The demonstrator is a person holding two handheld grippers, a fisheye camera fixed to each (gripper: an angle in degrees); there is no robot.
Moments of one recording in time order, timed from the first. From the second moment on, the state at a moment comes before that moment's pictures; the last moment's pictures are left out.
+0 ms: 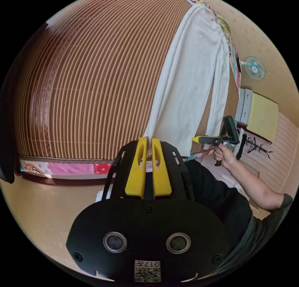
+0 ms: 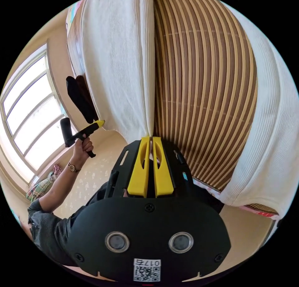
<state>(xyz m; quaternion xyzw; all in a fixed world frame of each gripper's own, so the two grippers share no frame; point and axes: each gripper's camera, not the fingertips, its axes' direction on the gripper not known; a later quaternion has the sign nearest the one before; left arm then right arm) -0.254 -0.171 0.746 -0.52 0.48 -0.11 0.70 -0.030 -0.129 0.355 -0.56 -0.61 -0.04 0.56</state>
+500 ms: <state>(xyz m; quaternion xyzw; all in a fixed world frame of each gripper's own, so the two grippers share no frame) -0.179 -0.230 0.636 -0.46 0.61 0.11 0.64 0.365 -0.098 0.441 -0.49 -0.48 0.13 0.71</state>
